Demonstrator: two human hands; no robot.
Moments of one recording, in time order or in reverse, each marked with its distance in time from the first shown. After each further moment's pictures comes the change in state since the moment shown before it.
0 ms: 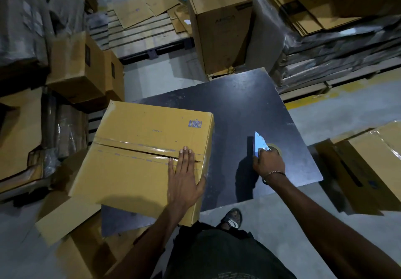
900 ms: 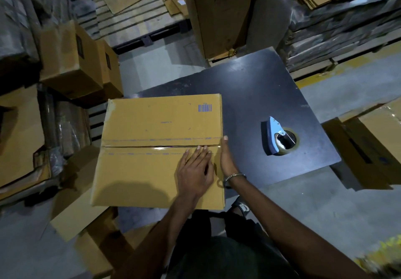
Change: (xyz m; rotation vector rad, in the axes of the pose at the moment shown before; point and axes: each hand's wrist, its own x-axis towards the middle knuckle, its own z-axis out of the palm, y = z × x) left_hand 0.005 -0.037 0.007 -0.270 0.431 0.226; right_hand -0.075 -0.199 0.014 1.267 -0.418 0.328
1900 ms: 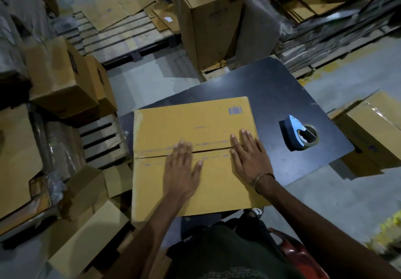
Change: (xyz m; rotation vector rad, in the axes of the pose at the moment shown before) left_hand -0.001 -0.181 -0.077 0.195 -0.538 -0.103; right_hand -0.017 0.005 0.057 -1.411 0.423 -0.552
